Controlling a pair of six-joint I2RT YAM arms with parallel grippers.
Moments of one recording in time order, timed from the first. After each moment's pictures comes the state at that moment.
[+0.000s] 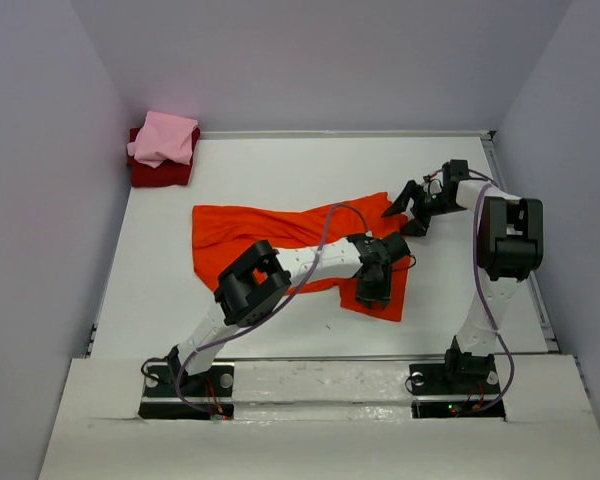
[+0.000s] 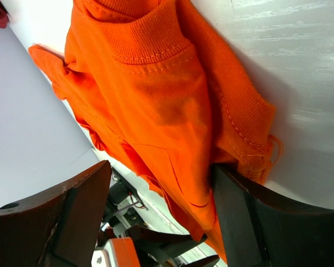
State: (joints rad) left arm -1.12 2.20 1.72 -0.74 0.08 -0.96; right arm -0.08 2.06 1.38 -0.58 -0.81 0.50
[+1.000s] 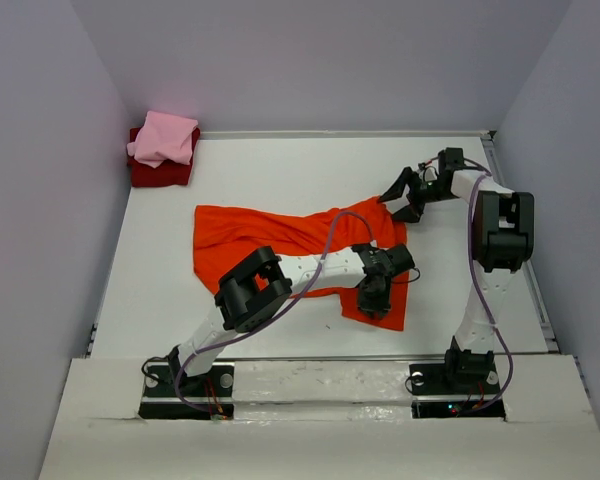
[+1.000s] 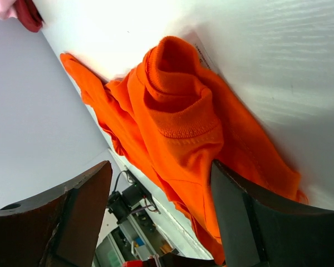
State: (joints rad) left arm -1.18 2.20 1.69 -0.77 0.05 -0.94; right arm -0.07 2.16 1.56 -0.60 -0.88 0.54
